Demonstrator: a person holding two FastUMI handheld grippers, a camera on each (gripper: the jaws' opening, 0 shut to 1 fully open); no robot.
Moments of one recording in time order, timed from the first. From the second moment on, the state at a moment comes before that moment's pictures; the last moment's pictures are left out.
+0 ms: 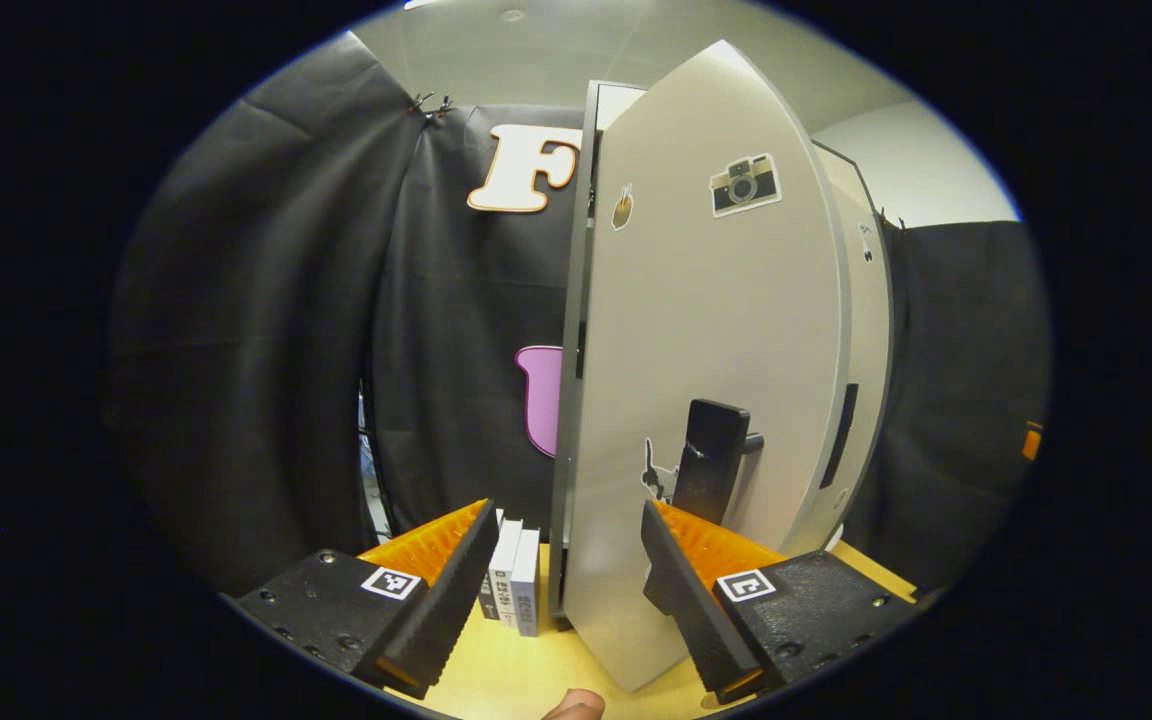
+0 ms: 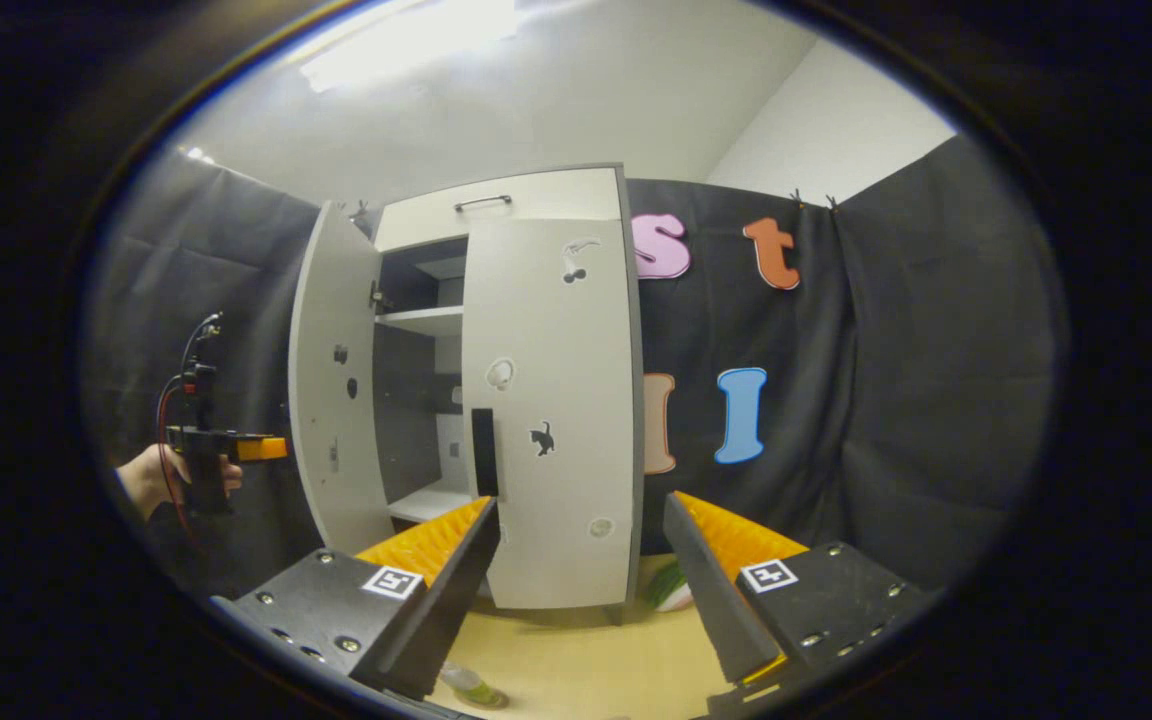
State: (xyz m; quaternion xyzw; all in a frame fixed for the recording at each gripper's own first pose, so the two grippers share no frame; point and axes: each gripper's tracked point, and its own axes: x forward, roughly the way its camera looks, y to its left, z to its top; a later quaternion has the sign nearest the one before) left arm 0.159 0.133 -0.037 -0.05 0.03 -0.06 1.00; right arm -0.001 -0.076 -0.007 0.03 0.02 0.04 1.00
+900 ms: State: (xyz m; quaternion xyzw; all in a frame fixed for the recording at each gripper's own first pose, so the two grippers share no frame) left arm 0.166 0.037 -0.031 -0.03 0.02 -0.11 0.99; right arm -0.021 -0.073 0.008 0.01 0.01 0.04 1.00
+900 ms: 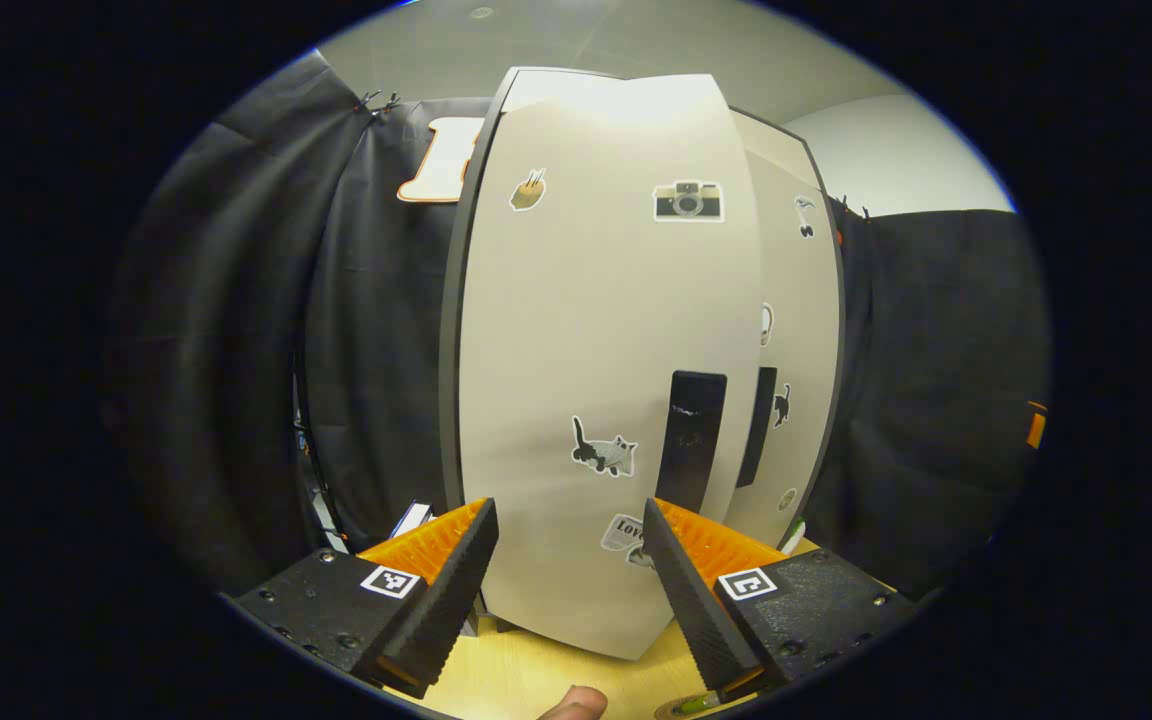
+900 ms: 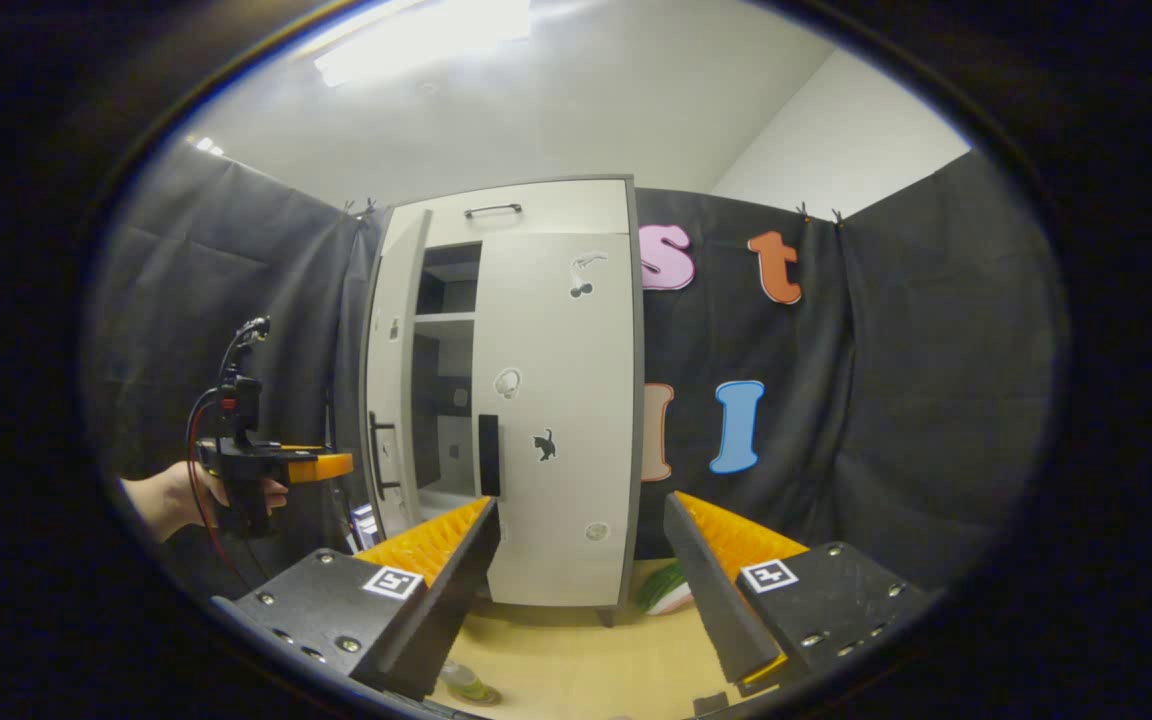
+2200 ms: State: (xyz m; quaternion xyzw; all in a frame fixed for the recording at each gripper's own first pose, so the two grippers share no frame) left arm 0.034 0.079 -0.008 -0.01 -0.02 -0.04 1.00; right arm -0.017 0.037 -0.010 0.03 0.04 0.13 0.99
